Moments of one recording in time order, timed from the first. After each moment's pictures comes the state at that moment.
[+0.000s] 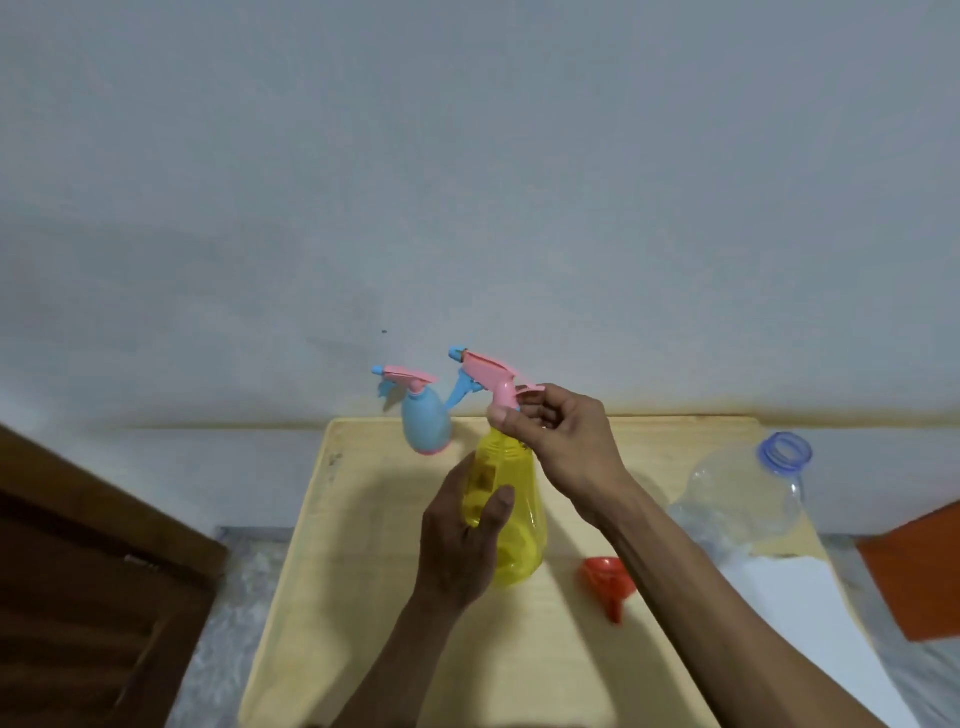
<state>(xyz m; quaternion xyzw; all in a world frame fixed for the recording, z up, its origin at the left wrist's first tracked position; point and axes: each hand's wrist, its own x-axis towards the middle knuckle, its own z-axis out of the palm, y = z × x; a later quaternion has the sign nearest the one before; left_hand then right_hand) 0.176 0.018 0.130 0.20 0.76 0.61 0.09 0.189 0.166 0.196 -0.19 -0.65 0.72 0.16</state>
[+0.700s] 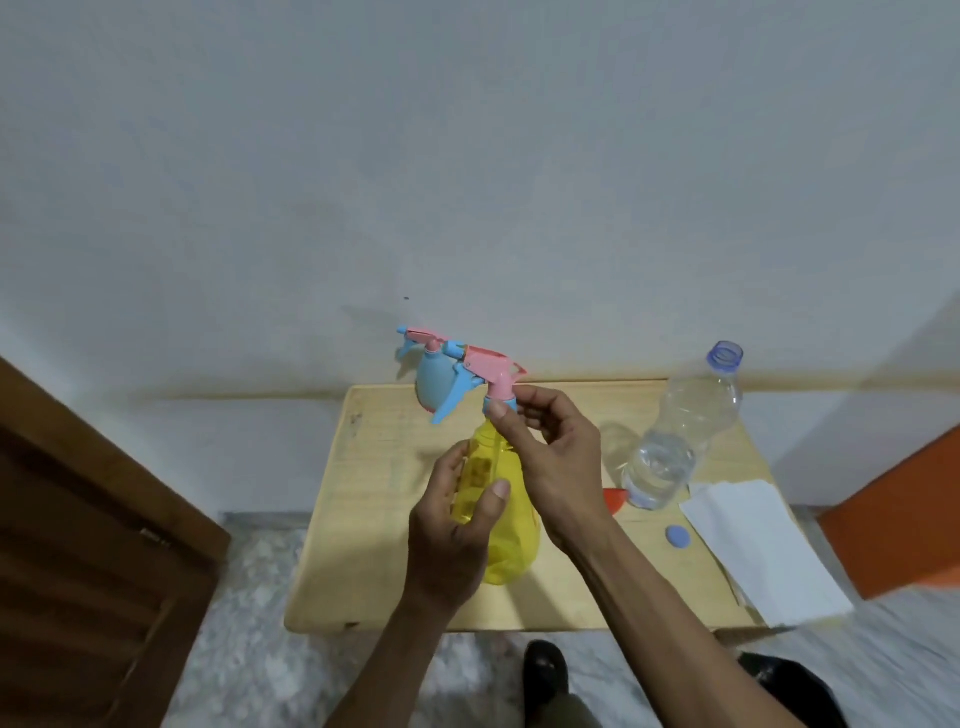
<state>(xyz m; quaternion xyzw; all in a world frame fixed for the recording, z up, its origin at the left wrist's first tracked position) 0.268 -0.078 0.166 0.18 0.72 0.67 0.09 0.290 0.042 0.214 -0.21 -0.61 0.71 0.30</state>
